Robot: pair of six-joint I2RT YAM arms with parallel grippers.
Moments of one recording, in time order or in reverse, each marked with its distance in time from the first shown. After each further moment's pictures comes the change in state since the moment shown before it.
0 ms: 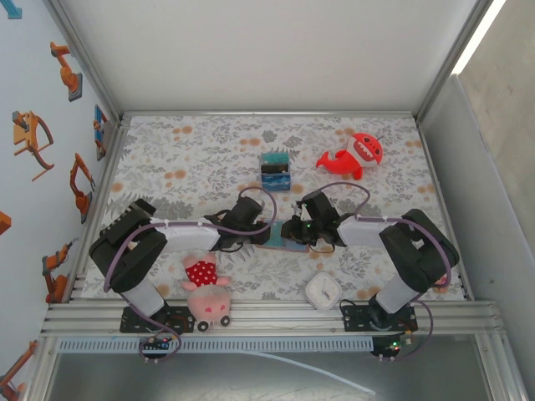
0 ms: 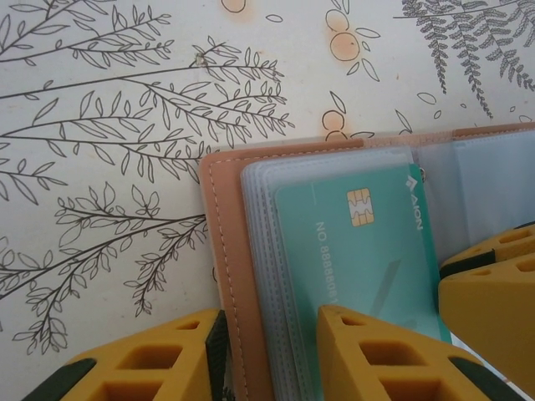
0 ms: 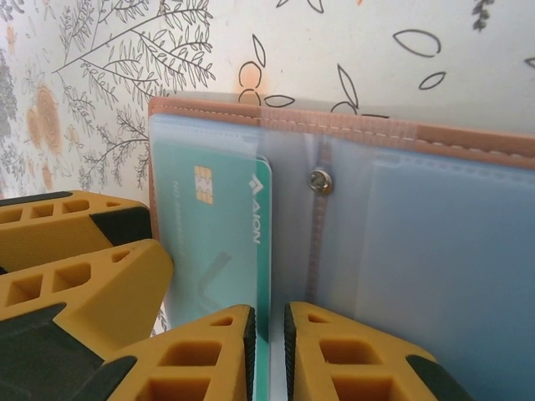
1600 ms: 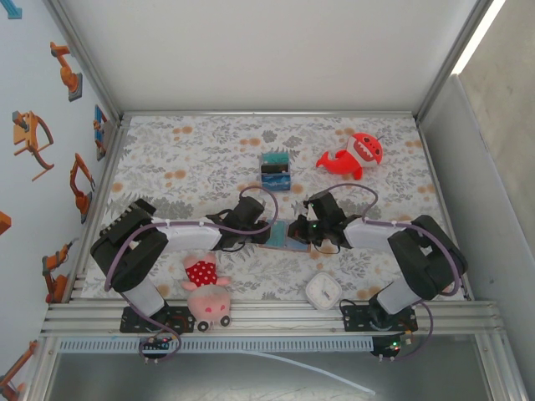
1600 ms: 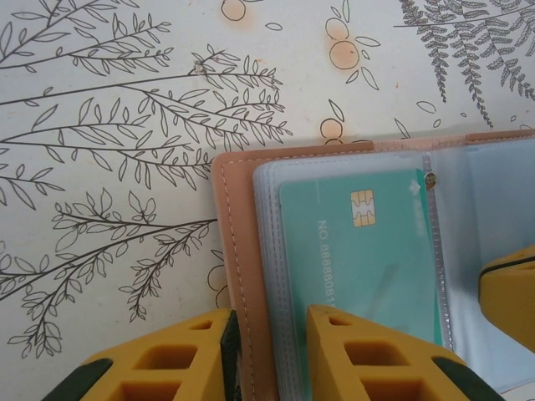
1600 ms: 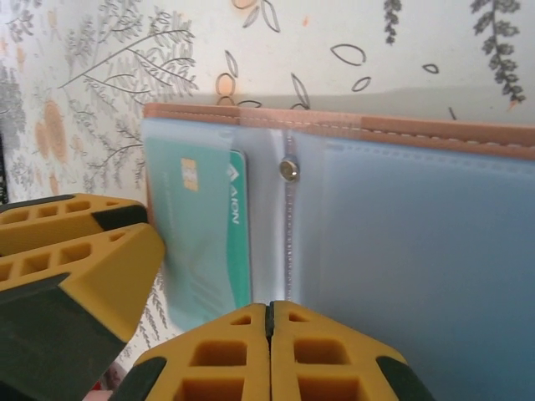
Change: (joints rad) left arm -0.010 0.006 0.017 -0.017 -0.023 -0.019; right arm -0.036 -0.074 -0.042 -0.022 0.001 0.000
